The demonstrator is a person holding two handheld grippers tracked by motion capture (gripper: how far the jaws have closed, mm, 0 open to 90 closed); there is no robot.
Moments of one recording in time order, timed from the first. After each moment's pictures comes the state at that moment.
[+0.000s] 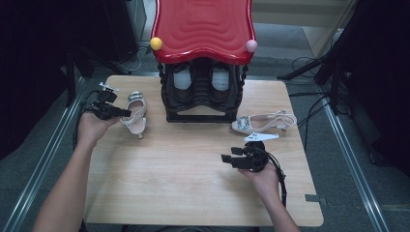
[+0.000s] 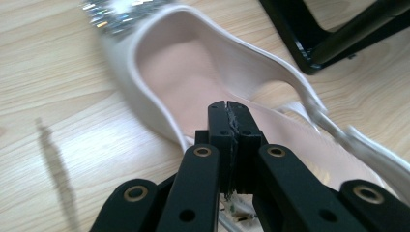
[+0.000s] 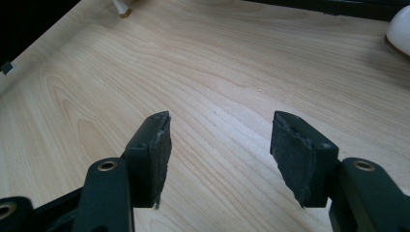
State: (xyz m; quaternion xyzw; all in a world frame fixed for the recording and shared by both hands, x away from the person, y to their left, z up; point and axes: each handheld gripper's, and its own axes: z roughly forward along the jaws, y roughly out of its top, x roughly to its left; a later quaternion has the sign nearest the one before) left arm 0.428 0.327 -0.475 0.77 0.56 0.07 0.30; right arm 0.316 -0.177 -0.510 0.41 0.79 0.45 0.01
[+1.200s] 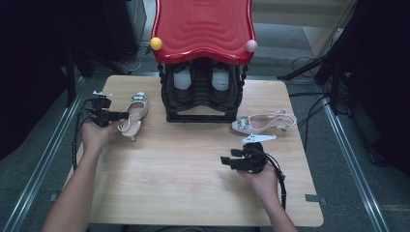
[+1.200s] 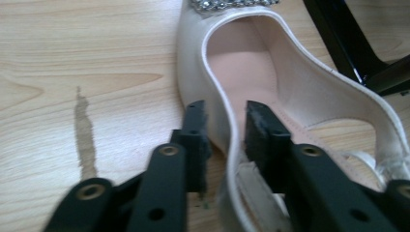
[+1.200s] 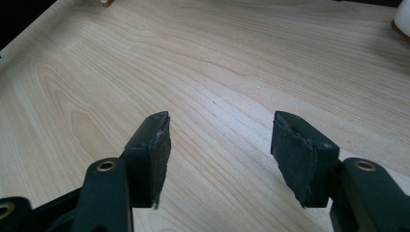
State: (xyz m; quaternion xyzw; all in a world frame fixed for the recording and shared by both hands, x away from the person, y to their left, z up) left arm 0.421 0.333 -0.508 0.70 0.62 0.11 0.34; right arm 0.313 -0.174 -0.512 0.42 0.80 0.43 0.01
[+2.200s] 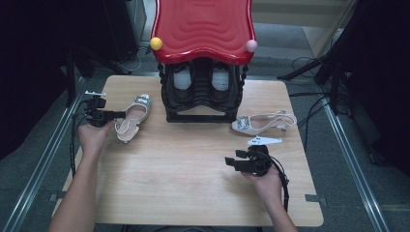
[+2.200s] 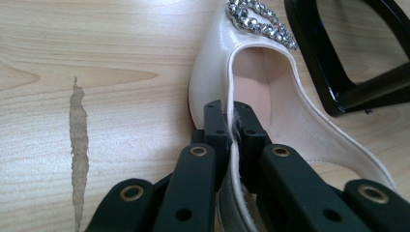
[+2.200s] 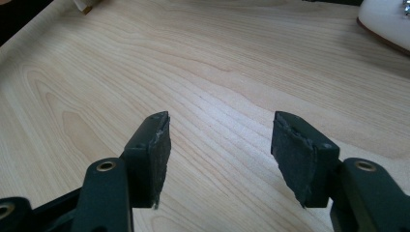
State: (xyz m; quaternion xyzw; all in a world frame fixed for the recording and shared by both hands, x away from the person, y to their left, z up) left arm 0.408 0.345 -0.499 0.67 0.64 0.08 0.38; right arm 0.306 -0.185 -0.512 0.43 0.79 0.43 0.03
